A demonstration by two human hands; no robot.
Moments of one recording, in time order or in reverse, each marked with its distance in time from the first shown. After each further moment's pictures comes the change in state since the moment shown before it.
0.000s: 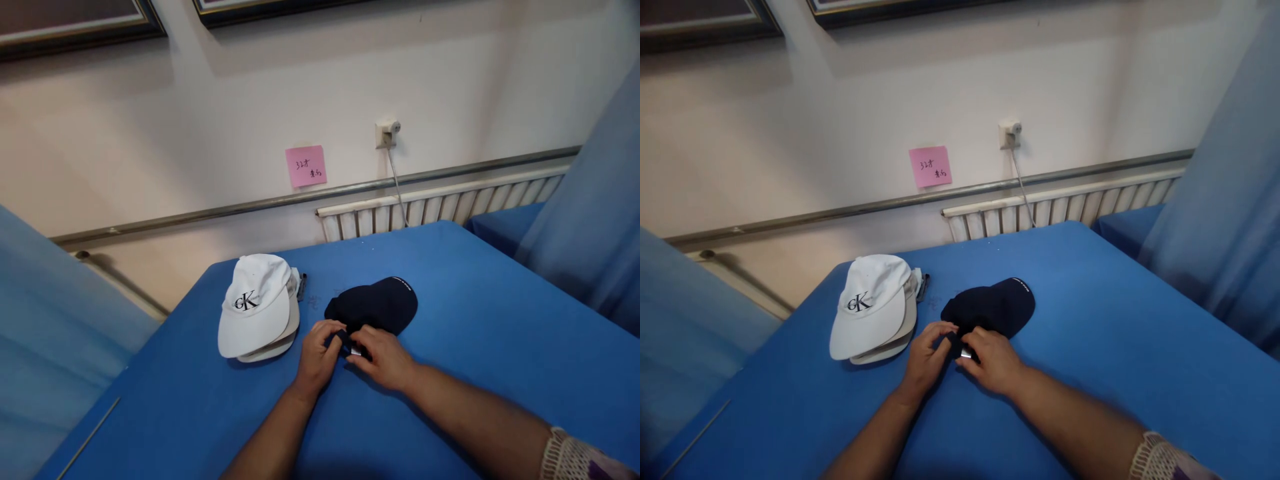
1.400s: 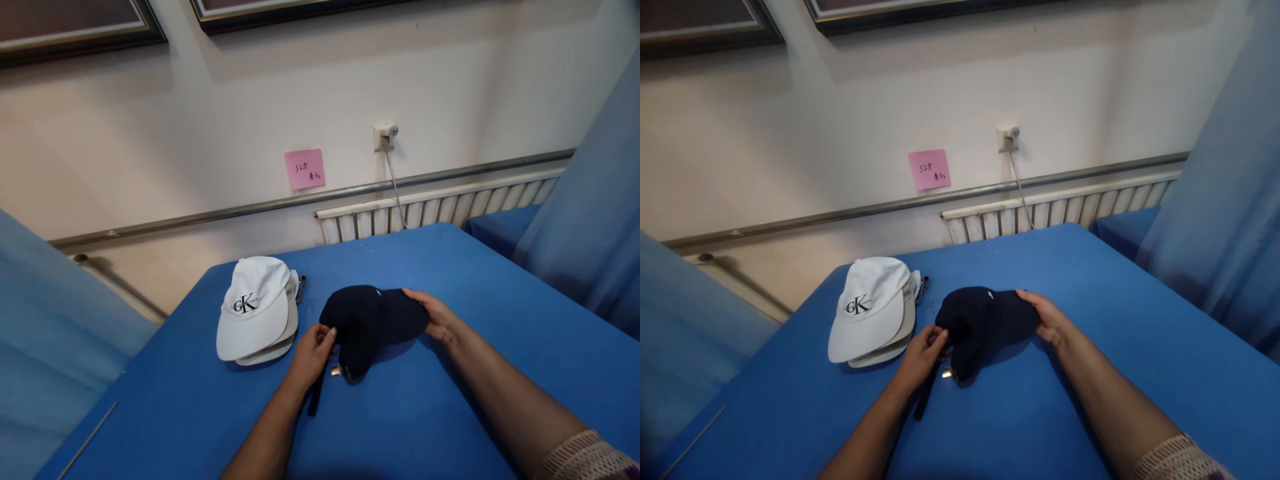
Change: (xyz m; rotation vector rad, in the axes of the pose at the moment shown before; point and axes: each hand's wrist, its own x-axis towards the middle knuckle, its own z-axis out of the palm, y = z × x) left_hand 0.005 -0.006 -0.006 -0.265 -0.113 -0.574; right_hand 0.005 0.088 -0.079 1.584 0.166 0.875
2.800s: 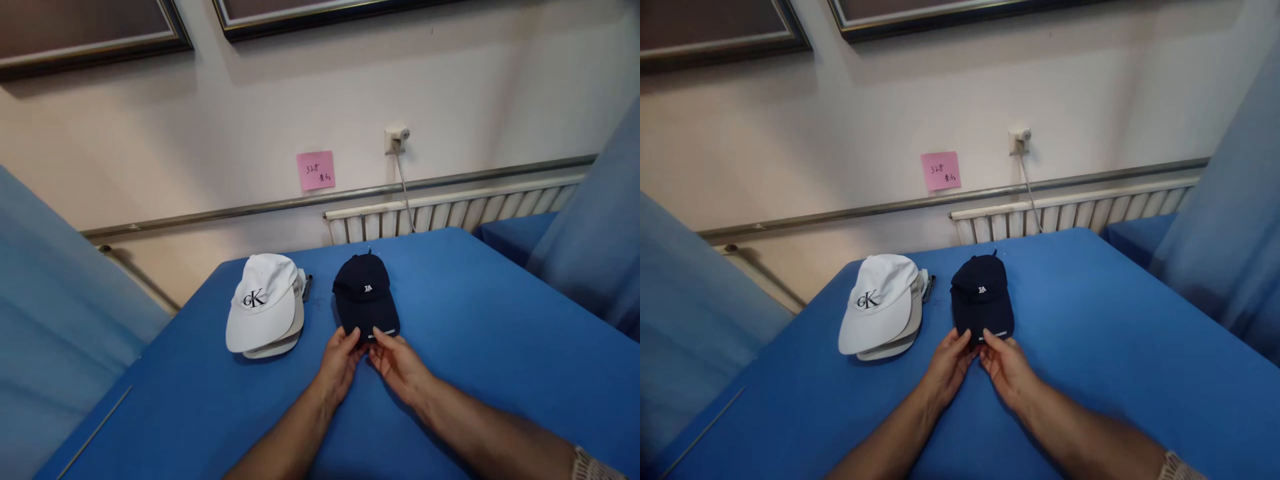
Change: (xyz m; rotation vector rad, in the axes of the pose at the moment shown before) left_hand -0.015 0.003 0.060 -0.948 -0.120 -0.101; right_hand -0.019 0.108 0.070 0.289 0.054 -0.122
